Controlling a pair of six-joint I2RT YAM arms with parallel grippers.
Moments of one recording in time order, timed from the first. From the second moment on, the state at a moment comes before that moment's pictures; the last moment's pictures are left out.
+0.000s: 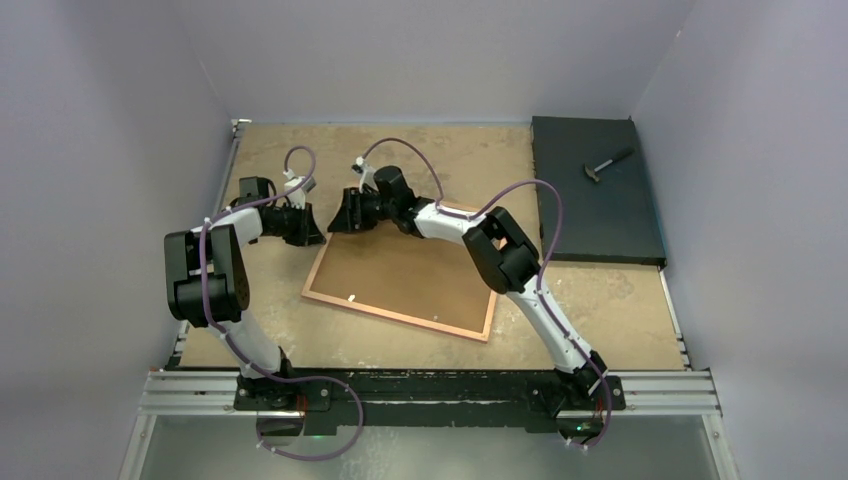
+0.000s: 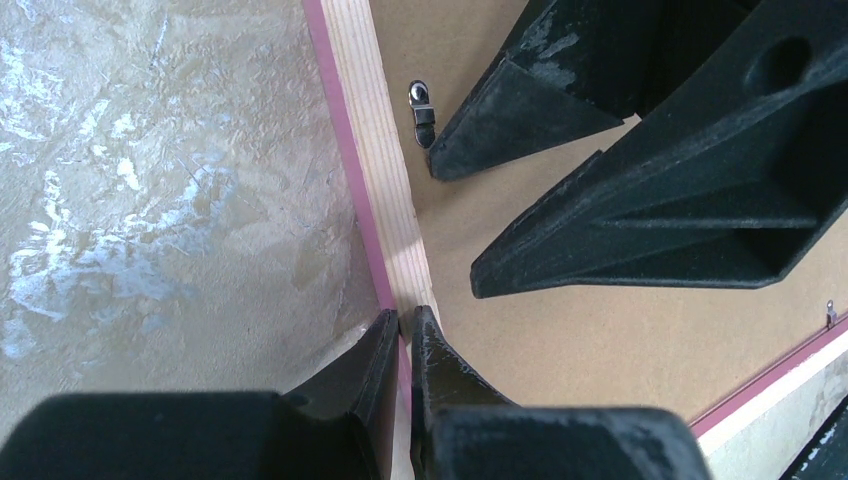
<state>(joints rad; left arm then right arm) 0.18 1.76 0.98 -0.33 0.71 0.32 0.77 2.53 1.92 0.20 -0.58 0.68</state>
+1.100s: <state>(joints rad) 0.18 1.76 0.98 -0.33 0.73 0.35 0.74 2.45 1.79 0.21 -0.51 0.65</state>
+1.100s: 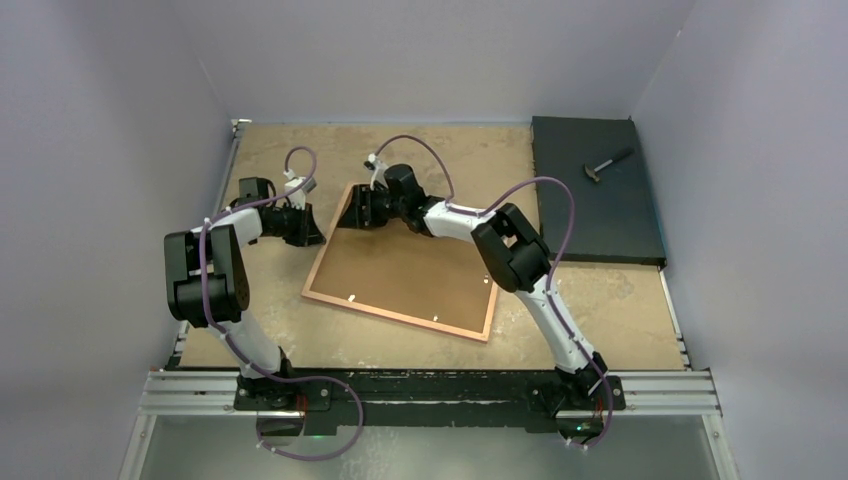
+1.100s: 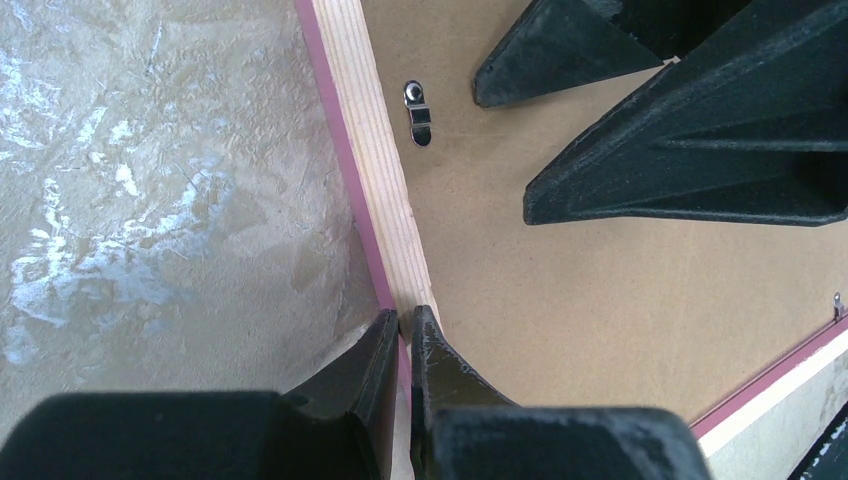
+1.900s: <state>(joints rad) 0.18 1.76 0.98 -0.33 0.73 0.35 0.77 2.50 1.85 0.24 -0.47 0.71</state>
